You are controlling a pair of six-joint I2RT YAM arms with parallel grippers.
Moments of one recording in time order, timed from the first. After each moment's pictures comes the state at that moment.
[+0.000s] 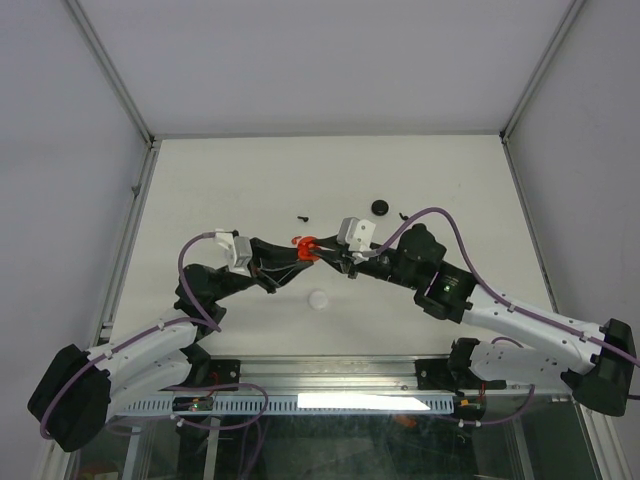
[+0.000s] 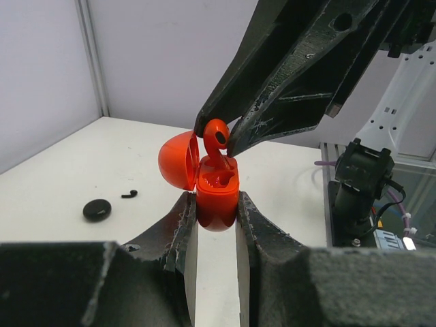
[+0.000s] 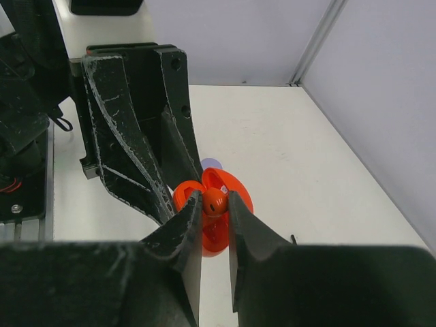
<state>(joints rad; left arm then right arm) -0.65 0.90 0.26 1.05 0.59 -0.25 1.04 0.98 0.80 0.19 -0.21 -0.27</state>
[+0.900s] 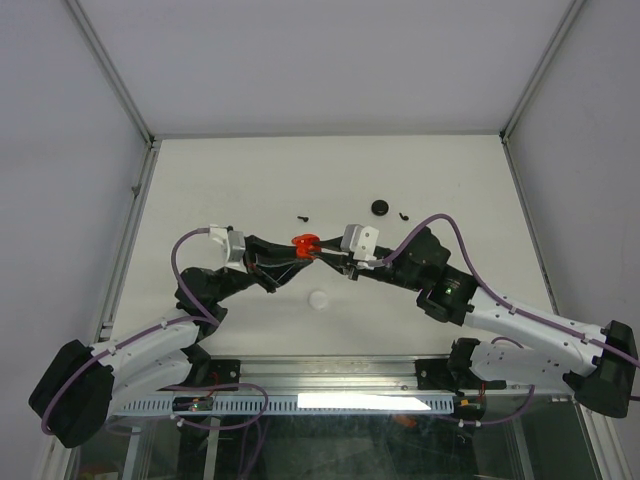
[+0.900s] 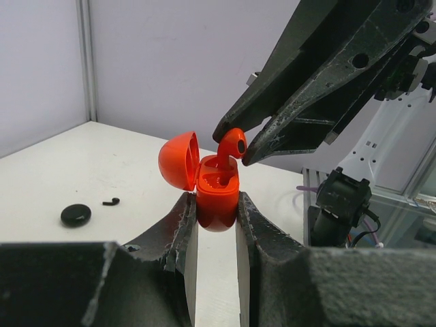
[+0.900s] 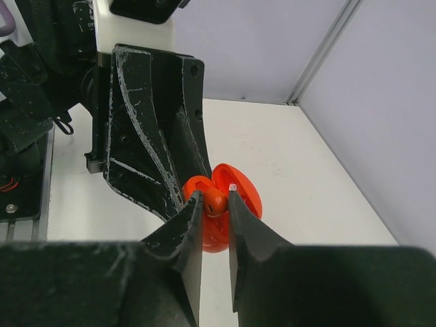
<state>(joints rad) -0.66 0.92 0.25 1.15 0.54 -0.40 1.05 0.96 0.77 0.24 -0.24 -0.32</state>
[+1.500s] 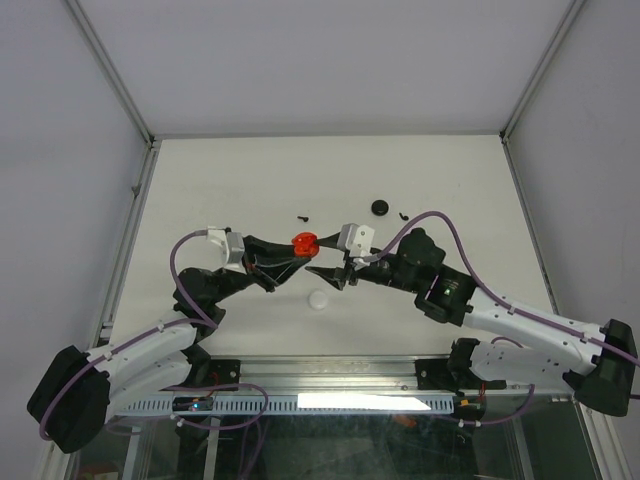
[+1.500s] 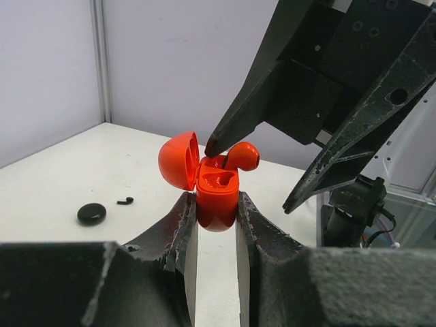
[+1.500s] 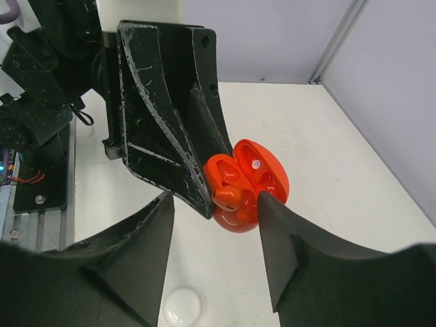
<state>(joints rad) -0.66 0.89 0.25 1.11 0.52 -0.36 1.06 0.97 0.77 0.20 -0.23 -0.26</state>
